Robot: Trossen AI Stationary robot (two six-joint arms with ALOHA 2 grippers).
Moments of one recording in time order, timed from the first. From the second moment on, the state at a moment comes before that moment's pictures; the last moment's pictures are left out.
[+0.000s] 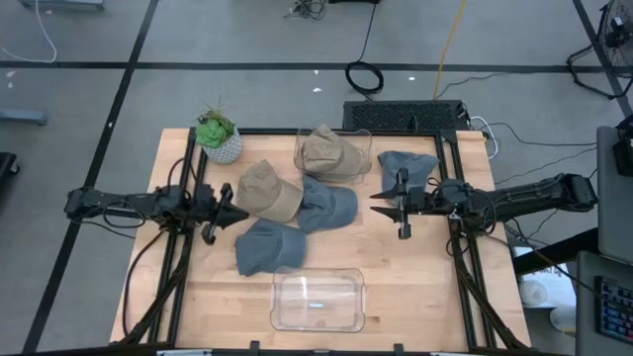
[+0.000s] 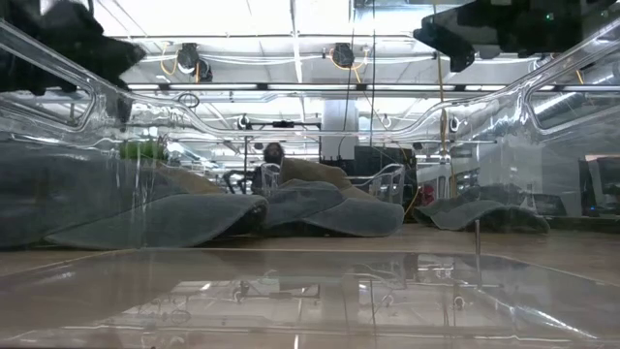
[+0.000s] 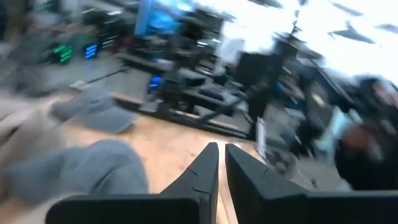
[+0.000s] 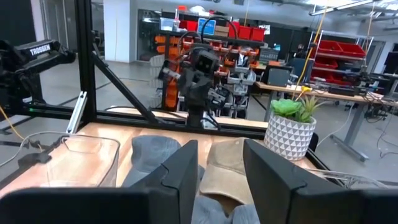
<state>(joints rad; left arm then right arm) -0.06 0.20 0.01 0.28 0.04 -0.36 0.03 0.82 0.32 0.55 0.03 -0.09</state>
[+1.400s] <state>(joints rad) 0.40 0.65 0.27 -0.45 -0.13 -0.95 0.03 0.82 0.33 0.55 0.02 -0.09</state>
